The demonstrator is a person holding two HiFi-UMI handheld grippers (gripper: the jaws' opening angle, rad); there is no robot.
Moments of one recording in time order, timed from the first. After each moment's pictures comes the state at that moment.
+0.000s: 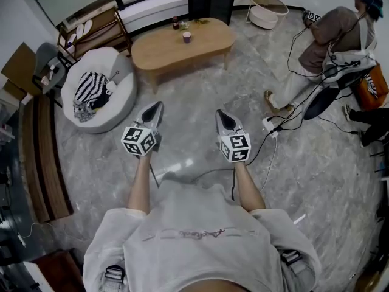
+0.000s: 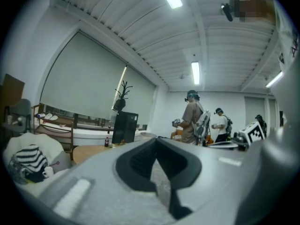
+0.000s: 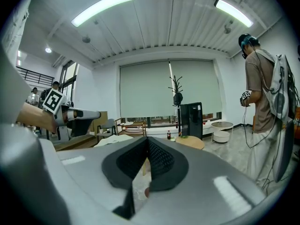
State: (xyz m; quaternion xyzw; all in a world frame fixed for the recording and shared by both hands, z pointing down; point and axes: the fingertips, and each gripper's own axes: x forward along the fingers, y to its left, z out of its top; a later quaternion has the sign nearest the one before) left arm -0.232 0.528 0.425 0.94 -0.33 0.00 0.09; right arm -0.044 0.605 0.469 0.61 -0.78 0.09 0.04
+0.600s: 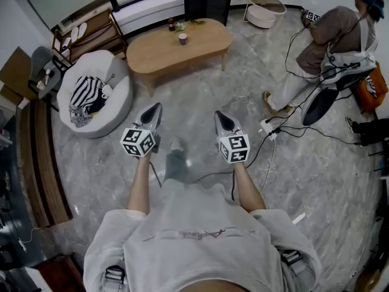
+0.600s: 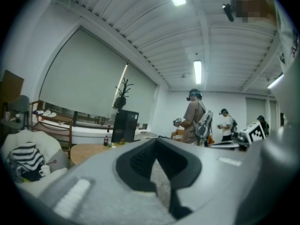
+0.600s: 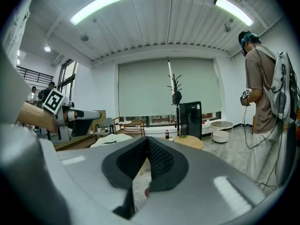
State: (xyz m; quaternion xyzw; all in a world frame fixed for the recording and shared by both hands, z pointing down) left arm -0.206 0.495 0.439 0.94 -0.33 0.00 0.10; right arm -0.017 0.576 0.480 0.62 -0.78 0.09 0.05
